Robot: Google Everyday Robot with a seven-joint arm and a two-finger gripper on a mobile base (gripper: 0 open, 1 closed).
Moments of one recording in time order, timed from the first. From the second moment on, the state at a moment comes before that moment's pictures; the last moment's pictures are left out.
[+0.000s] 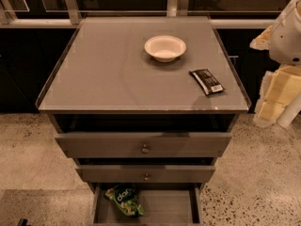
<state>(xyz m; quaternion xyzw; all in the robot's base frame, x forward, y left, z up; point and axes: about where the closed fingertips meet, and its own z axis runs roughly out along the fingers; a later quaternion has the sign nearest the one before) 0.438 -0.217 0.976 -0.60 0.78 -0.03 0.16</state>
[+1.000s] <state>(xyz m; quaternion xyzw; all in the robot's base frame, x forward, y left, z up) 0.391 -0.186 0.918 -0.56 0.79 0.05 0.25</state>
